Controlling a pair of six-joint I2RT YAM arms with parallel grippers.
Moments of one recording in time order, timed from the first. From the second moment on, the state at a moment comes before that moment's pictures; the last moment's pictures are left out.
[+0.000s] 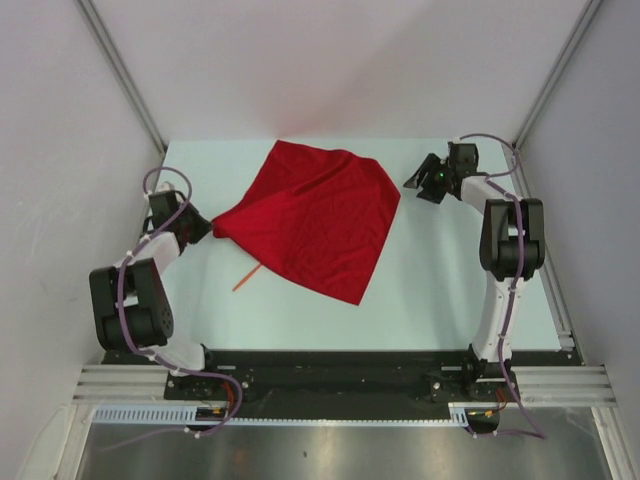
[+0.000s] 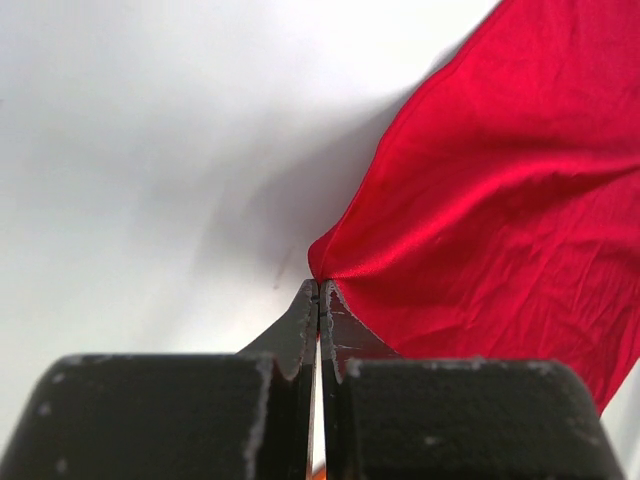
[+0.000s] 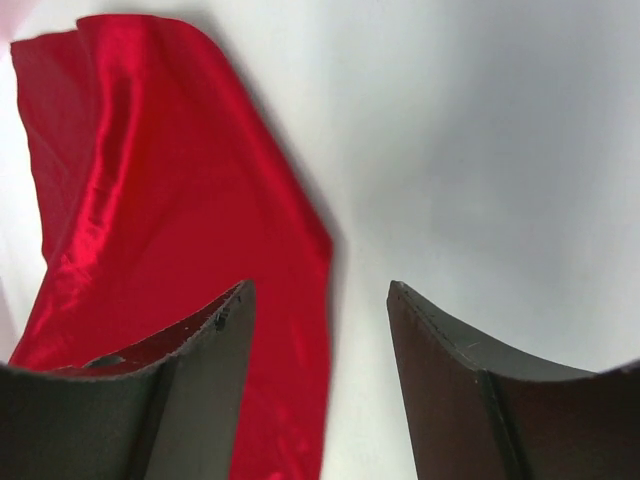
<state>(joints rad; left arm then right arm) 0.21 1.57 0.86 -0.02 0.21 -0.56 0.02 2.11 1.55 -0.17 -0.34 0.58</state>
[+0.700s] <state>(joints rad) 0.29 1.51 0.84 -0.04 0.16 -0.56 0.15 2.28 1.55 0.10 -0.45 0.79</state>
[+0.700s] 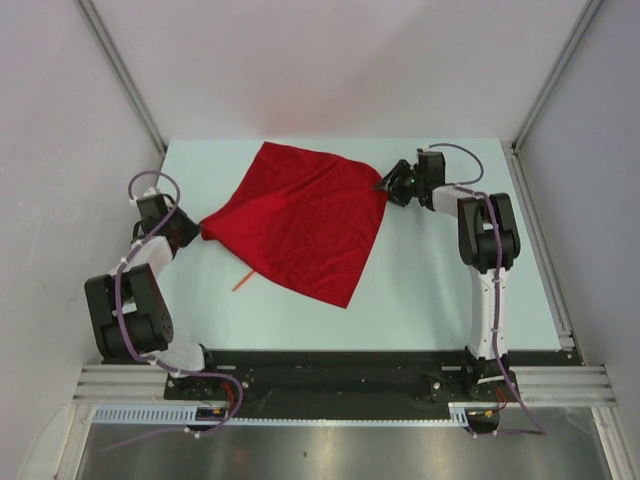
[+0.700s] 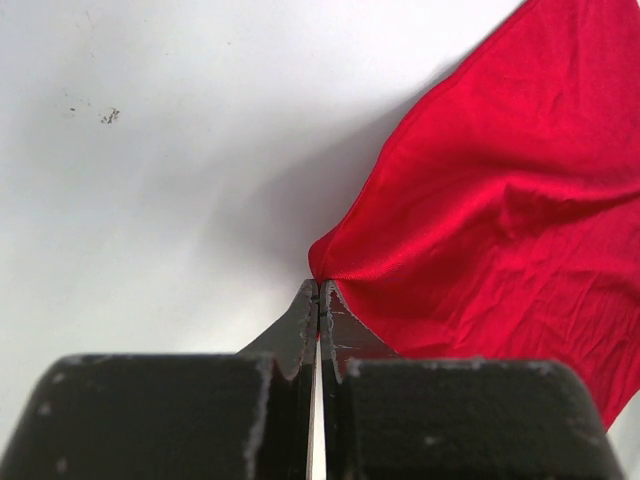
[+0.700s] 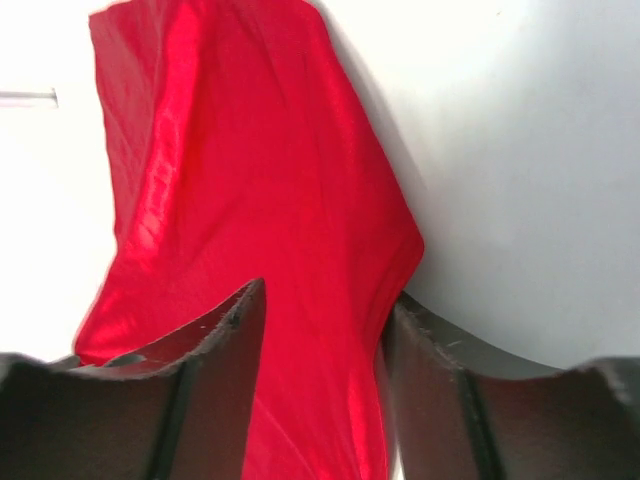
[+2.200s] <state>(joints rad) -0.07 1.74 0.98 -0.04 0.20 -0.50 -0.09 1.92 1.32 -0.16 0.02 0.53</state>
